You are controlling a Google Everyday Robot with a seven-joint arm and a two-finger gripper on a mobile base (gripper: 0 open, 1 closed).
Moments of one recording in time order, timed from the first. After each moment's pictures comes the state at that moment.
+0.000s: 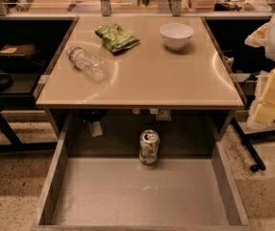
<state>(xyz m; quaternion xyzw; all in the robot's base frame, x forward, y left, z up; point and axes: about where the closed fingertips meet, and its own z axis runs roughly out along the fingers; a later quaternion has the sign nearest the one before) 0.438 -0.217 0.976 -0.60 0.78 -0.03 0.16</state>
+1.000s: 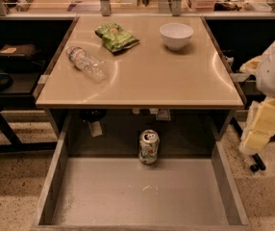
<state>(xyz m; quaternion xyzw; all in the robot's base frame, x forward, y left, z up) 0.428 -0.218 0.925 -0.60 0.79 -0.02 0.15</state>
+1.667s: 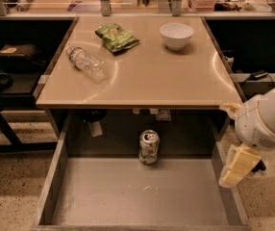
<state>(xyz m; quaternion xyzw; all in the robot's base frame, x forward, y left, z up) 0.415 -0.208 0.815 -0.61 0.77 0.03 0.19</state>
